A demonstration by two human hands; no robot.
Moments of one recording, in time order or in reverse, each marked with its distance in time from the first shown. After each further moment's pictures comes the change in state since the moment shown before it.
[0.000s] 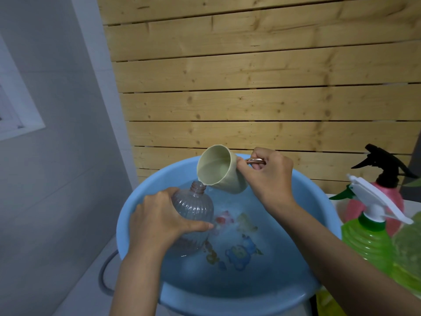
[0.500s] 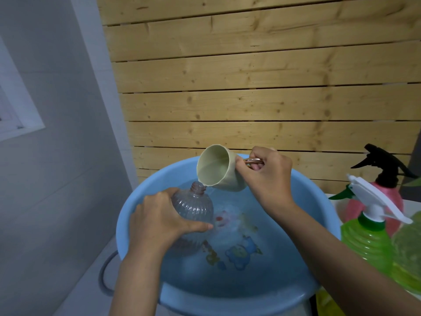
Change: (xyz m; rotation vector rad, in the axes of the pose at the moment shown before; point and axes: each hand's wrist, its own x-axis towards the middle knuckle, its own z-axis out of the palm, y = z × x) left_hand 0.000 -0.001 0.001 0.005 0.002 0.006; right_hand -0.001 0.001 0.000 -0.046 0.024 -0.108
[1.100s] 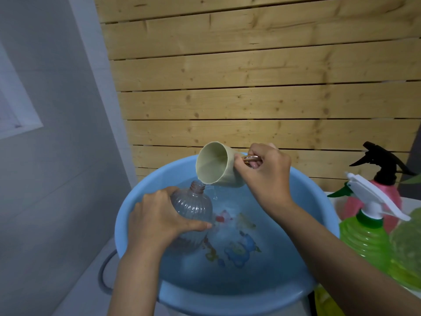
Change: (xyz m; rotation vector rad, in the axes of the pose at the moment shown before) left_hand 0.000 0.000 -0.001 0.012 -0.008 -0.003; right_hand 0.000 -0.004 -0.002 -0.035 0.013 -0.063
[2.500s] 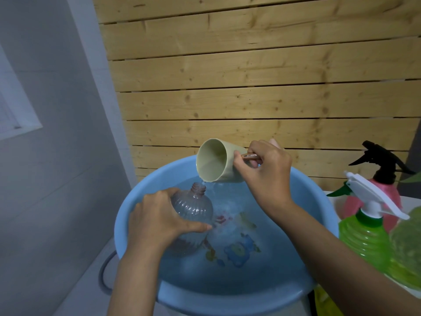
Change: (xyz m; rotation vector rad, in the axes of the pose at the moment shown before) left_hand 0.000 -0.001 0.001 0.001 -0.032 0.009; right_hand -0.001 -0.001 0.000 -0.017 0.066 -0.075
